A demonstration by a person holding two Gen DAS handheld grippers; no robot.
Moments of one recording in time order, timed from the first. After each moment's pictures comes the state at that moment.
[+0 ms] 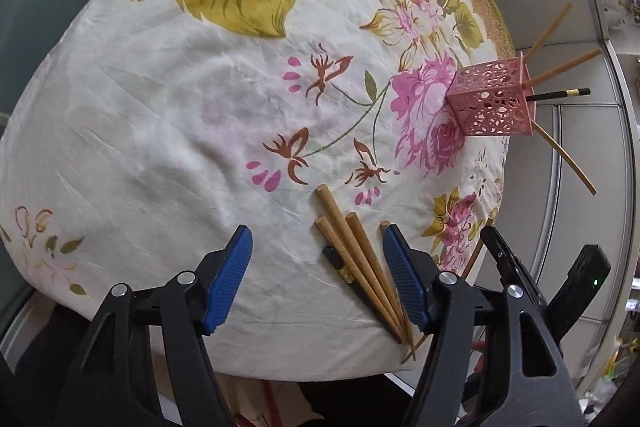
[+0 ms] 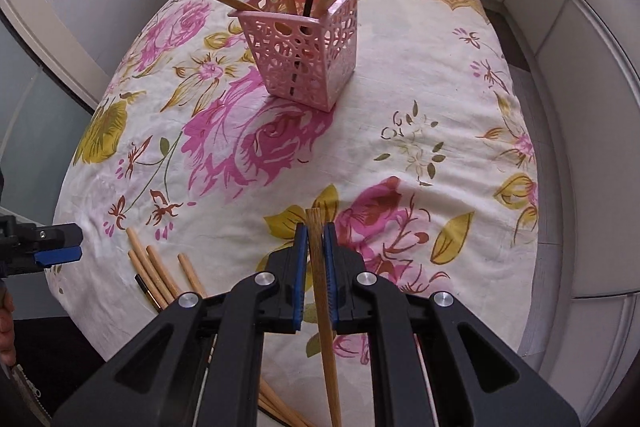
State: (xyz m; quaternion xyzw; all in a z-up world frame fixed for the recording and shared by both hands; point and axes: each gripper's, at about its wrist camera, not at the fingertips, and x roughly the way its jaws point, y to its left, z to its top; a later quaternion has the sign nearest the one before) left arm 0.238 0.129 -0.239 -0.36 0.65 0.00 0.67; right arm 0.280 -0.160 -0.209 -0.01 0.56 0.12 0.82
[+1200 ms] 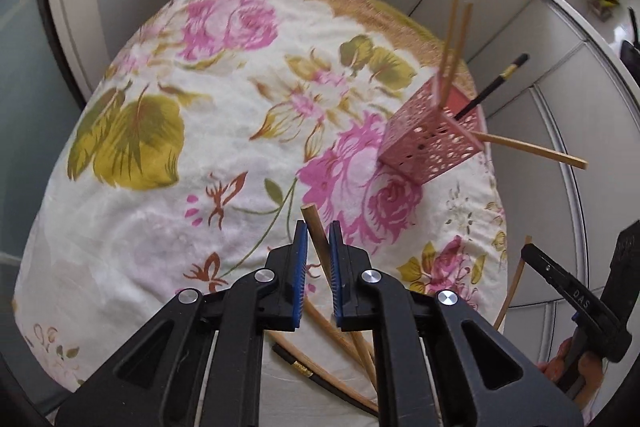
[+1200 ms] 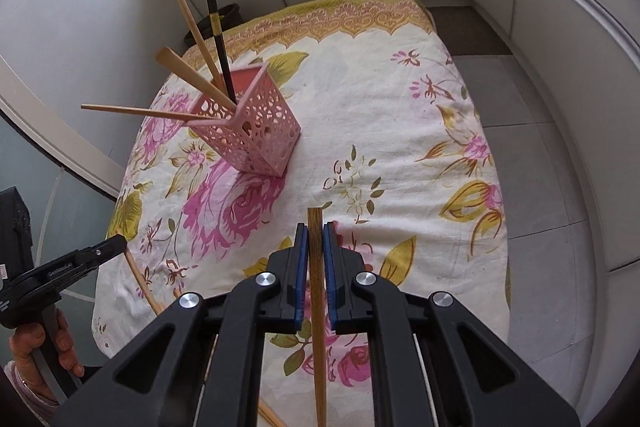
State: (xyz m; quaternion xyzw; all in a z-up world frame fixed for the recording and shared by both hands) left arm 0.264 0.073 -0.170 -0.19 0.49 -0.04 0.85; right arm 0.280 -0.239 -0.173 0.12 0.50 0.11 0.85
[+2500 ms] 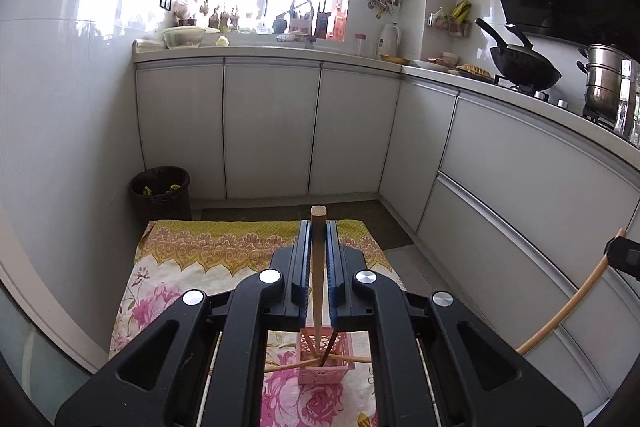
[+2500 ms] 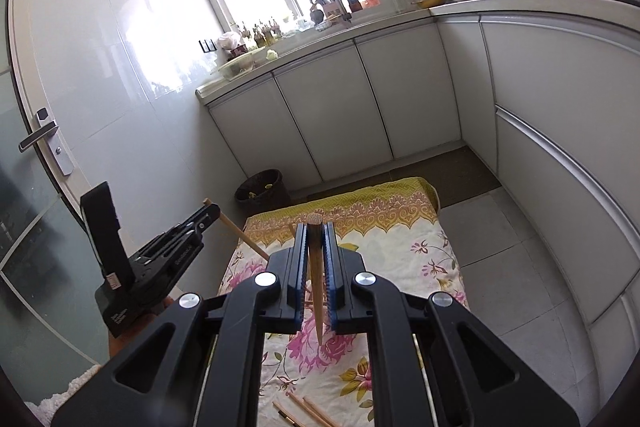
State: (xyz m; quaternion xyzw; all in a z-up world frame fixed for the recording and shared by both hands) left arm 0.326 -0.025 0.023 -0.03 0.23 -0.14 0.96; right arm 0.219 -0.250 0.067 0.18 0.27 0.09 0.94
